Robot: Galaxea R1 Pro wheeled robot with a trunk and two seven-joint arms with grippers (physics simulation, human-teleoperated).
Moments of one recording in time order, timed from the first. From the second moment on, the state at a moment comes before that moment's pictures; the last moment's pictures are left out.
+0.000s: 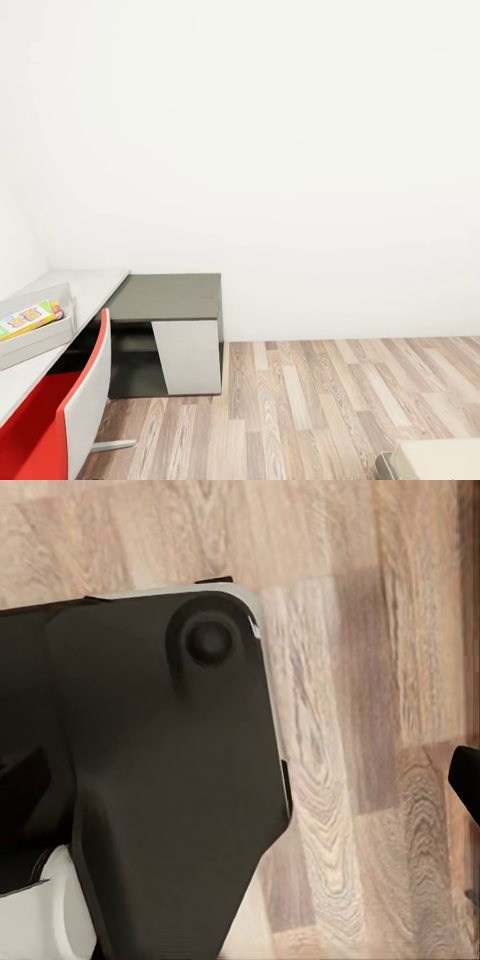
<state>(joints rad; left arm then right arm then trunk) -0.17 0.14 -0.06 -0.01 0.22 -0.07 -0.01 0.01 0.01 0.12 -0.04 -0.27 -0.23 -0.08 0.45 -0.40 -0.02</state>
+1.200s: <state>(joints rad) -0.13 0.09 -0.06 -0.01 0.21 -0.09 0.14 0.01 0.00 0.12 -0.04 -0.27 -0.24 -0.08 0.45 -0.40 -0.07</state>
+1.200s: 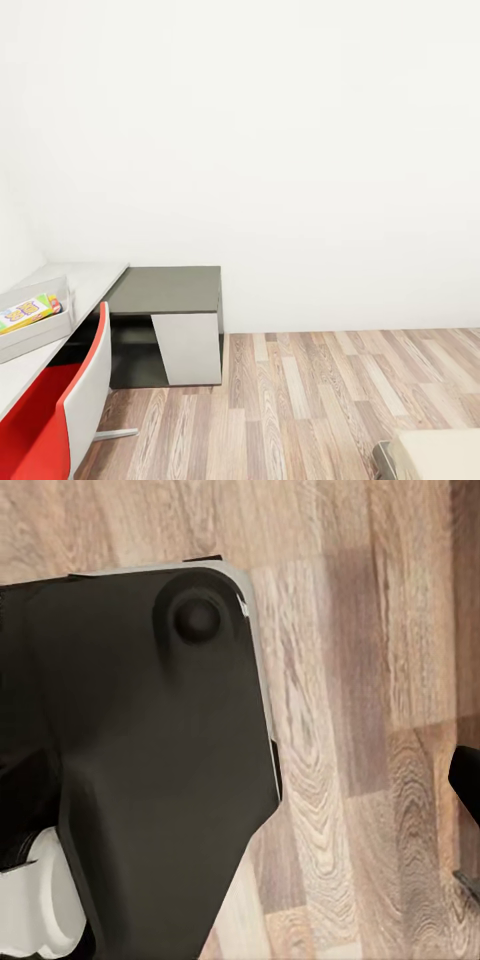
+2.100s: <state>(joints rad) -0.12 0.08 -0.05 -0.02 0.21 -0.10 0.16 0.01 0.00 0.09 -0.04 -0.28 -0.24 -0.14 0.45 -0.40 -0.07</state>
